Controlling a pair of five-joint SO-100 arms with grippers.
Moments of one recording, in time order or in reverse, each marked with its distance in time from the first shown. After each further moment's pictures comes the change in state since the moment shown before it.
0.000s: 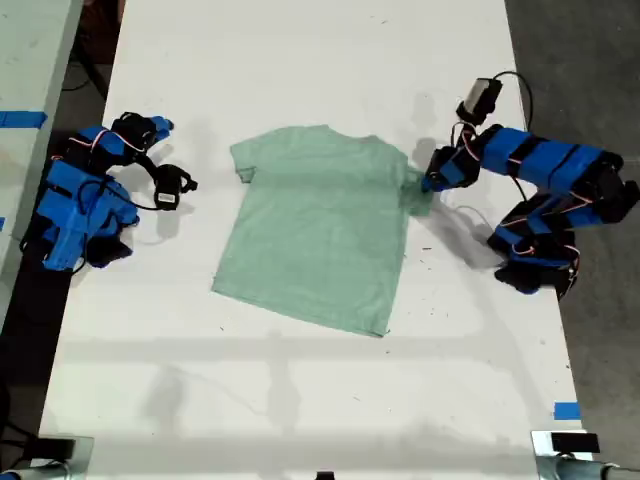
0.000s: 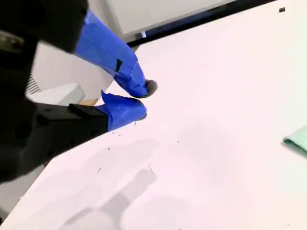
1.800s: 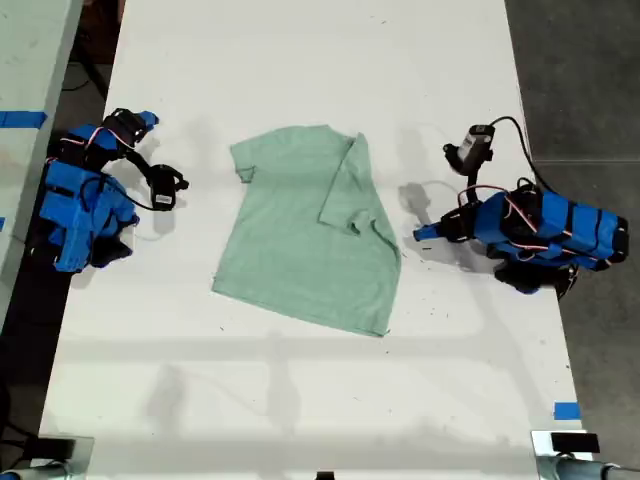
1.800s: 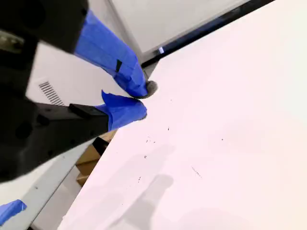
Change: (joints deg) arm 0 -8.9 0.0 0.0 0.0 12.8; arm 1 -29.9 75.9 43.2 16.0 -13.6
